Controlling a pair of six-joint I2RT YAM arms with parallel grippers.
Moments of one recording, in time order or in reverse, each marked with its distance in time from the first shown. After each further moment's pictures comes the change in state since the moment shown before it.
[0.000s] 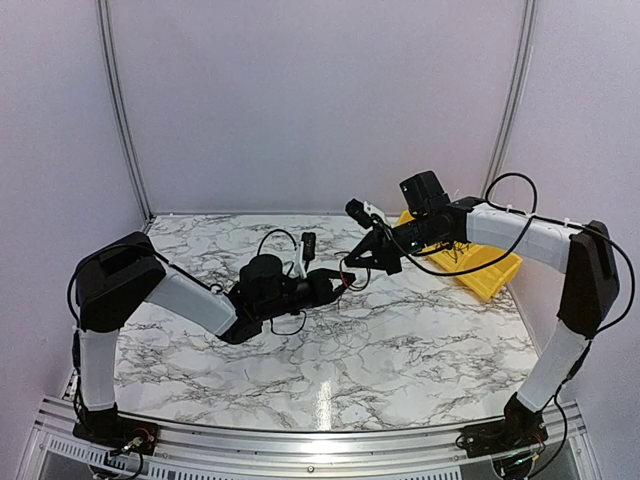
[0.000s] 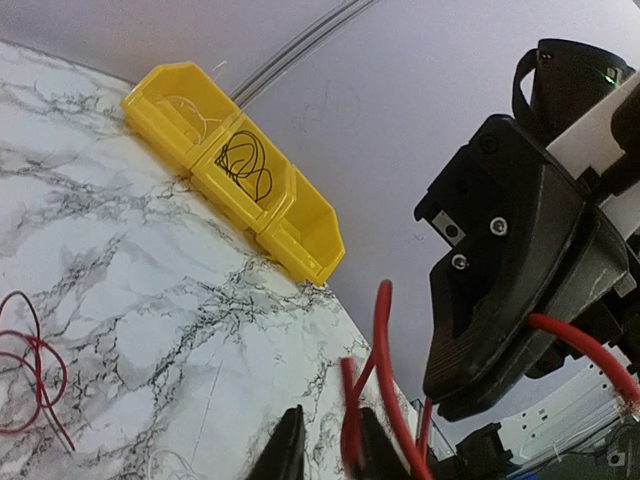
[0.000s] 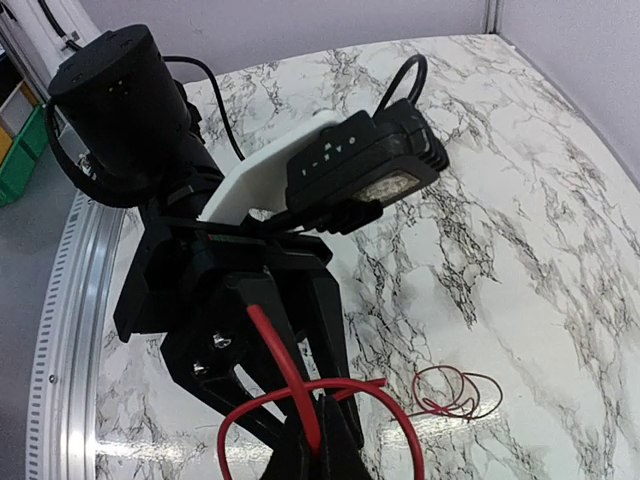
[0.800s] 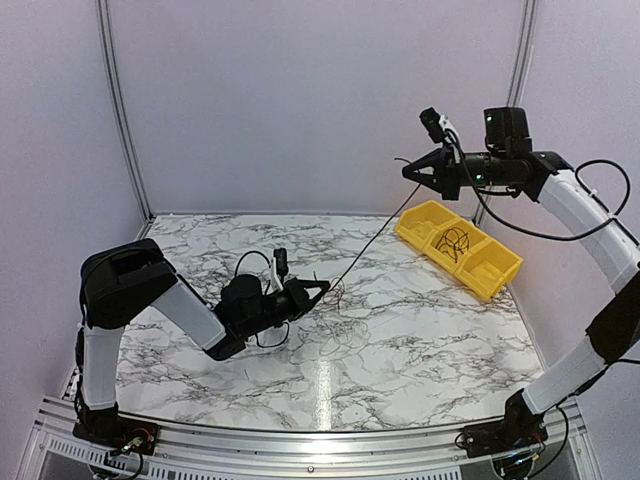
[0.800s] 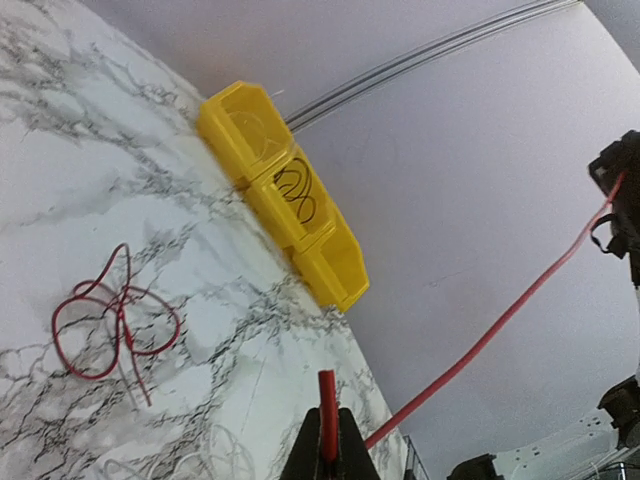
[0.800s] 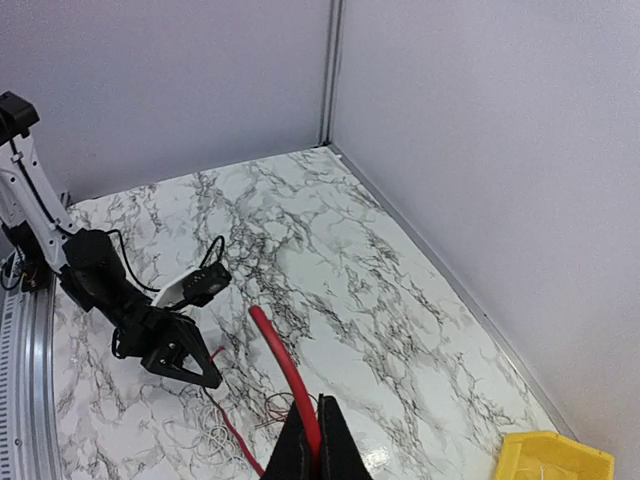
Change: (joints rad) left arm 0.038 0.057 -0.188 0.233 -0.107 -0.175; right arm -0.203 -0.230 0.229 -0.086 0.056 0.074
